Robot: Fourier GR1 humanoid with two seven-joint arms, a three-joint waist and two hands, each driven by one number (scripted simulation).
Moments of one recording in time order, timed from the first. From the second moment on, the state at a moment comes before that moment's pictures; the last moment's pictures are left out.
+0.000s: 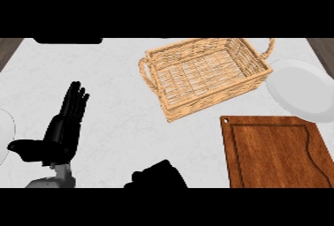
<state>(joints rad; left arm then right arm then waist) -0.04 0.06 0.00 -1.67 0.03 0.11 0.03 -0.32 -0.05 1.02 -1.85 0.98 -0.18 0.69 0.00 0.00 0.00</state>
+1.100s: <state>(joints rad) -0.01 0.05 -0.01 -1.71 0.02 0.11 0.05 -0.48 -0.06 0.46 -2.01 0.83 0.20 0.77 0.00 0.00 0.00</state>
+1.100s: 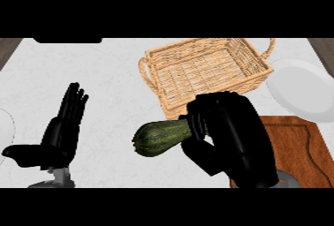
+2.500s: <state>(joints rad) -0.02 0.03 -0.01 -1.69 -0.01 0.11 0.03 -0.50 -0.11 0.12 -1.45 0.83 0.08 0.21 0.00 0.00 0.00</state>
